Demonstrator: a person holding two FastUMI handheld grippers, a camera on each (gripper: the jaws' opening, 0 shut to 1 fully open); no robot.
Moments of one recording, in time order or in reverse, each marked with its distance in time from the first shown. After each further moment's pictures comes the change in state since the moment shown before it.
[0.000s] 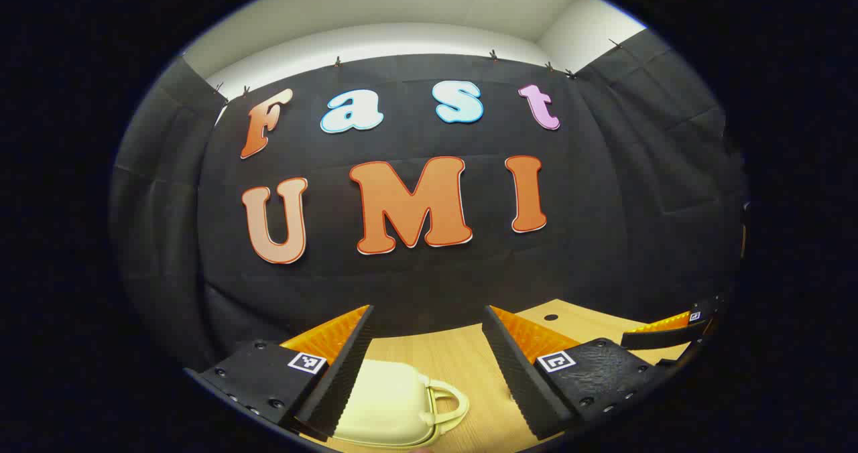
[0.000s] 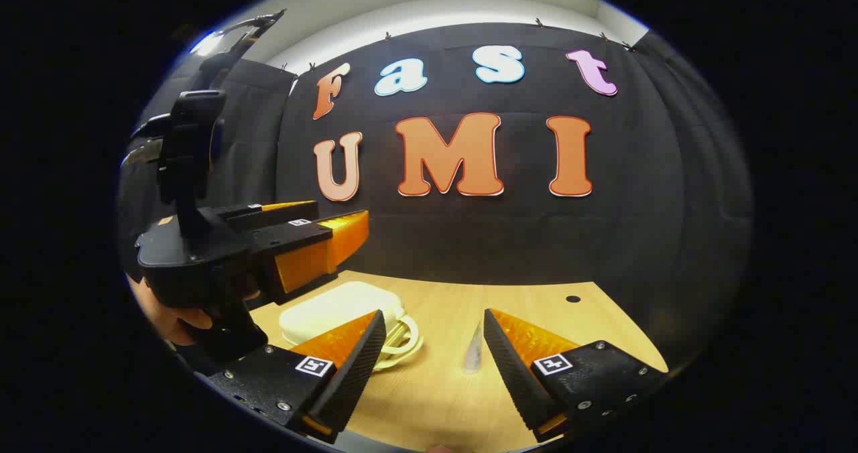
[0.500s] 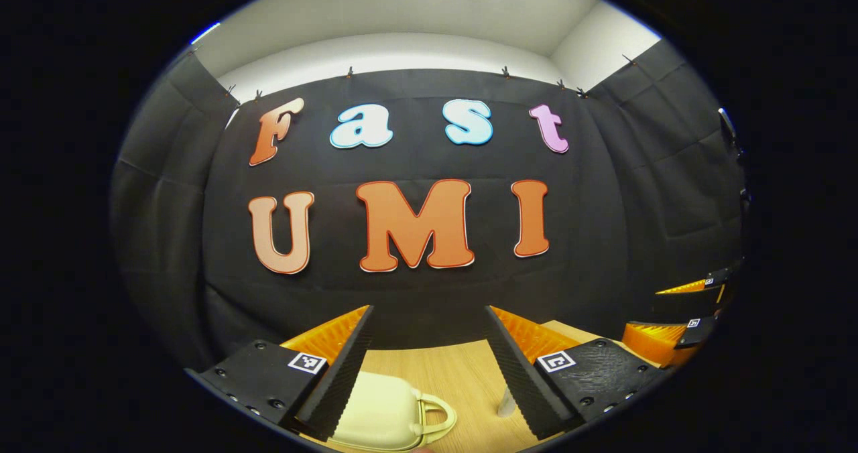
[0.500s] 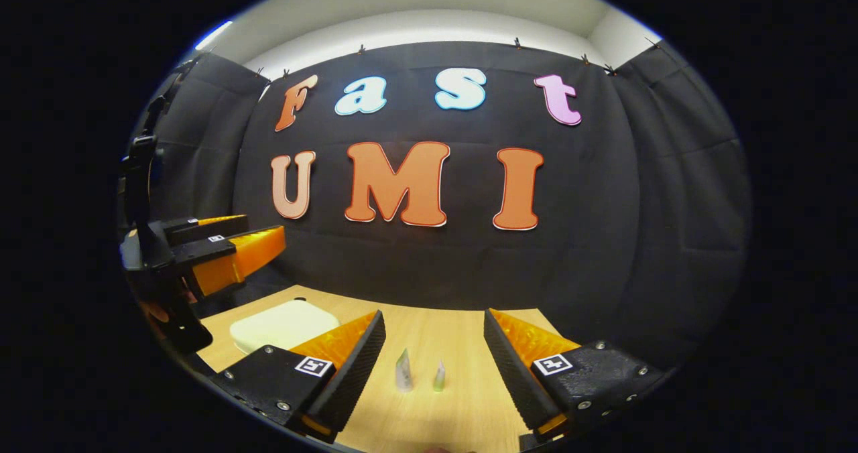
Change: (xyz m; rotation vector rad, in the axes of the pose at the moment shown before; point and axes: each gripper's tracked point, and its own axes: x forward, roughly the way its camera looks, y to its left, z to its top) left arm -0.004 0.000 0.037 -0.058 -0.061 0.022; right arm -0.010 -0.093 0.055 -0.059 -0.068 -0.186
